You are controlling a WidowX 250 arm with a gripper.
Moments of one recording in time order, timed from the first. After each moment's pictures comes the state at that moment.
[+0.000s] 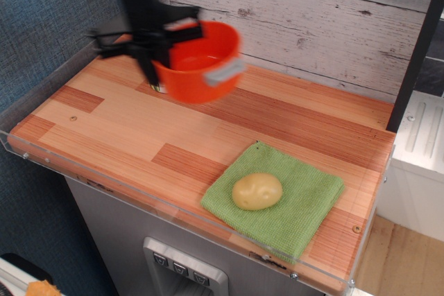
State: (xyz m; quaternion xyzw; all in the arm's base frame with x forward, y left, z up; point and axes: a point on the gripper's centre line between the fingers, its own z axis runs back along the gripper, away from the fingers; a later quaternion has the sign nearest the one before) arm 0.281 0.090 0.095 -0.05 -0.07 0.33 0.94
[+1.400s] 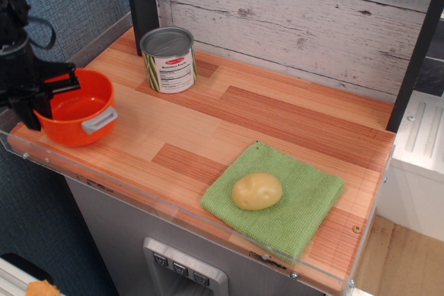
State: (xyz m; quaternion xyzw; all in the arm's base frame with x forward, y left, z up) arm 0.217 0.209 0.033 0.04 -0.07 0.42 0.90
